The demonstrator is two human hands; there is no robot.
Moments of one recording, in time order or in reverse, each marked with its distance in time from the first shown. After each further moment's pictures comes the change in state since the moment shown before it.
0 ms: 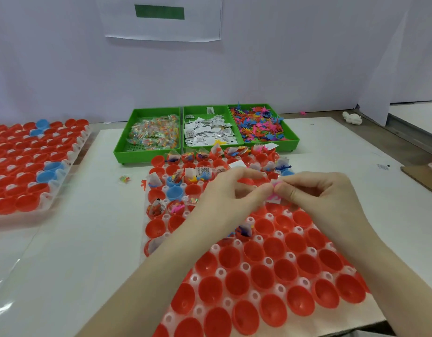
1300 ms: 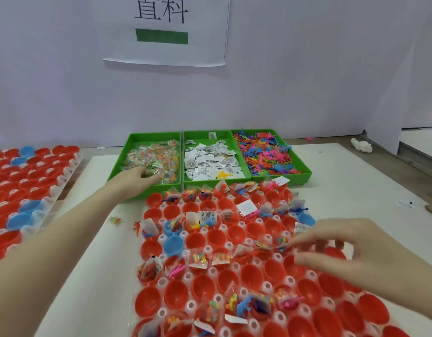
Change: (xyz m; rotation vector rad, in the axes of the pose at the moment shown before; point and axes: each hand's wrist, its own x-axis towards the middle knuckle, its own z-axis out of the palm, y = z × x) left_hand 0.152 -0.115 -0.183 0.911 0.222 -0.383; right_hand 0.041 0.007 -0.026 -0.529 -0.401 -0.102
